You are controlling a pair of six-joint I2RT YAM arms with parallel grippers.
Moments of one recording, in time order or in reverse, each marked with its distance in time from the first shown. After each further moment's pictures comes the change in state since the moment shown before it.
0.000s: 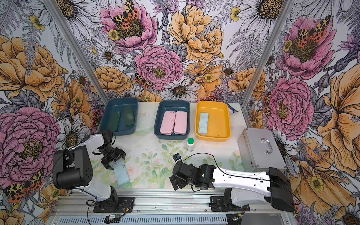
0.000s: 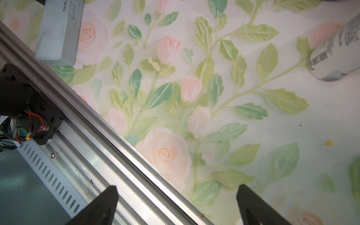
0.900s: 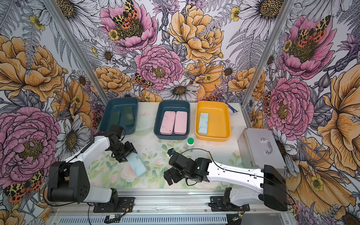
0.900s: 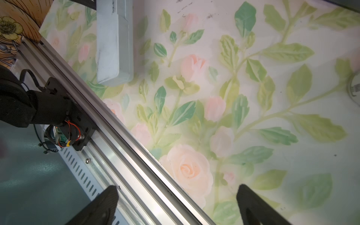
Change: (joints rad) left arm -0.311 -0.195 0.021 0.054 0.224 -0.036; right arm -0.108 0.106 0.142 0.050 -0.207 -0.064
